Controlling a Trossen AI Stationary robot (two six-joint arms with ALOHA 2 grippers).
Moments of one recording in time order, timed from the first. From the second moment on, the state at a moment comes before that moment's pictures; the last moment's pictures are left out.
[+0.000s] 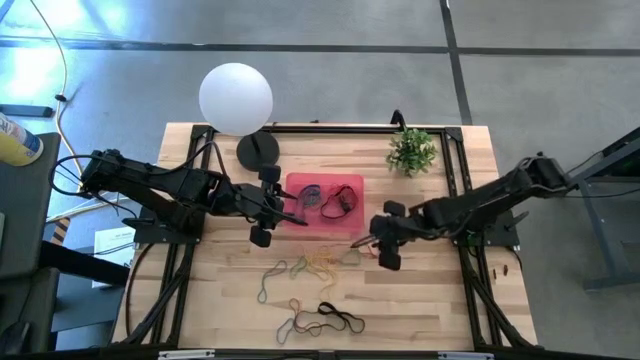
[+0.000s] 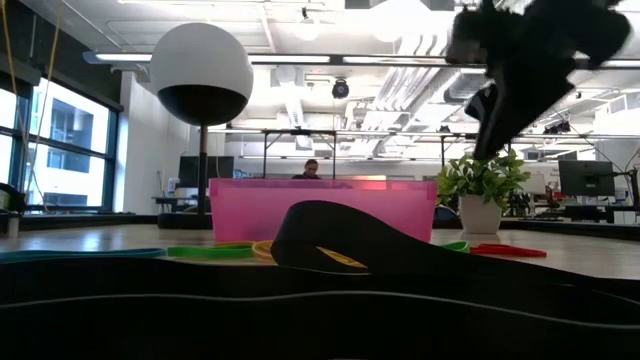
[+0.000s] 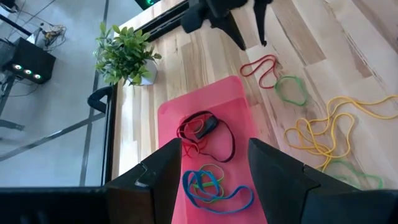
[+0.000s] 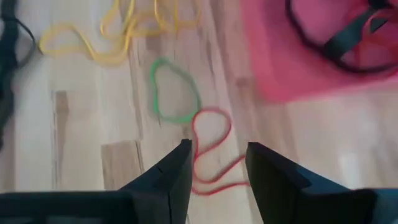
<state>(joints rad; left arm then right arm) -0.14 1.28 1.28 -0.71 -0.41 0.29 0.29 1.37 0.81 -0.49 0.15 0.45</state>
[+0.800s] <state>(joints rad) -0.14 1.28 1.28 -0.73 -0.40 0.27 0.43 1.59 0.74 -0.01 0.16 0.51</state>
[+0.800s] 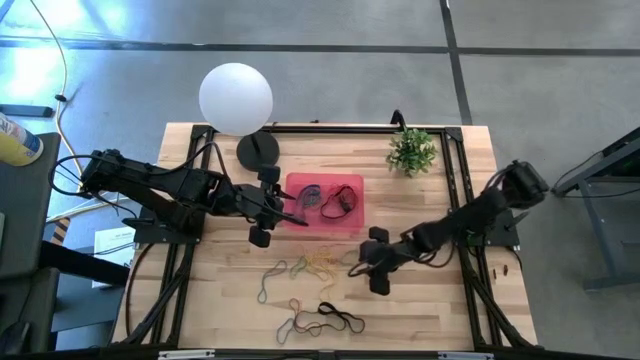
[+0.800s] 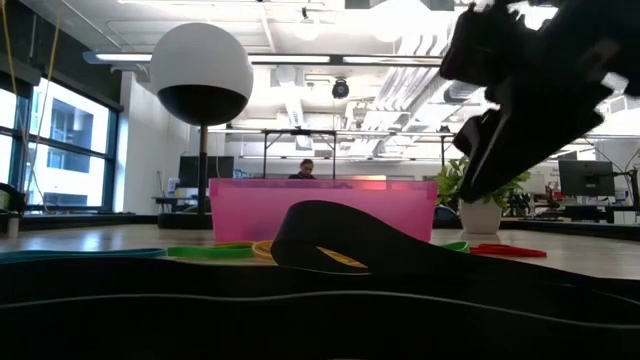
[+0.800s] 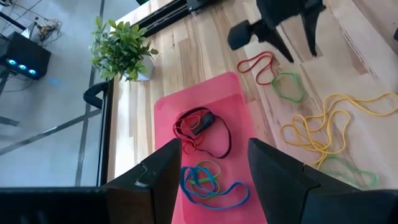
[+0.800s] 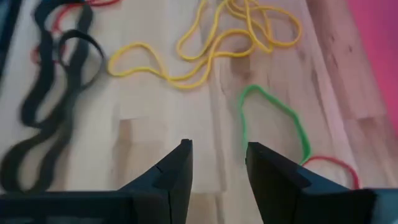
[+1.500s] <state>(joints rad) -0.14 1.28 1.28 -0.73 -0.40 0.25 0.37 1.77 0.81 -0.04 0.12 0.51</state>
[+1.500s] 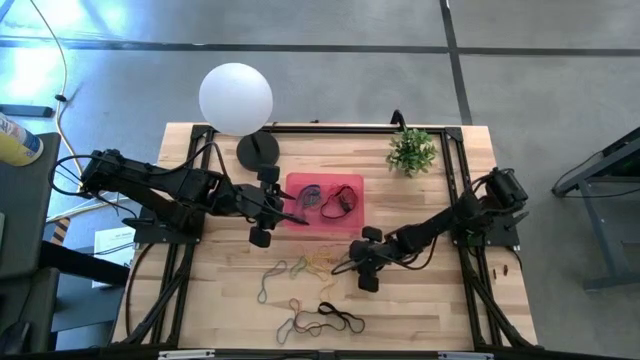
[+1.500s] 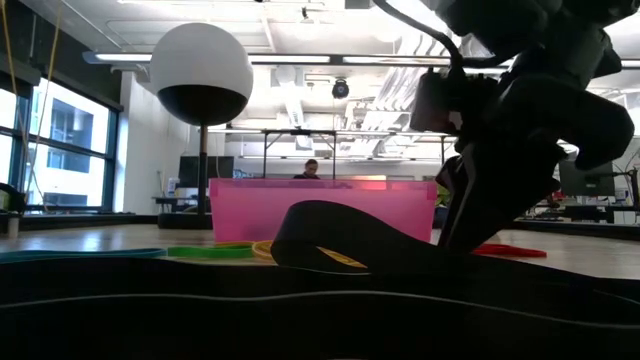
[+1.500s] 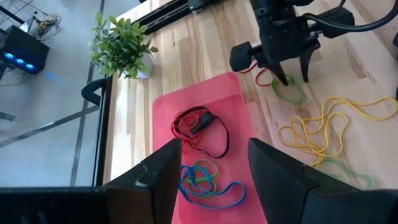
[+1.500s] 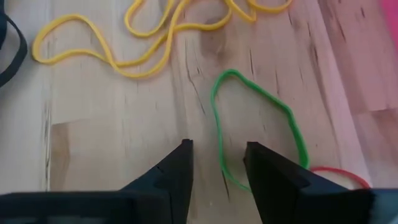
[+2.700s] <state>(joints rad) -0.14 1.28 1.28 -0.73 -0.40 0.26 0.37 1.57 0.81 -0.09 0.09 0.54</state>
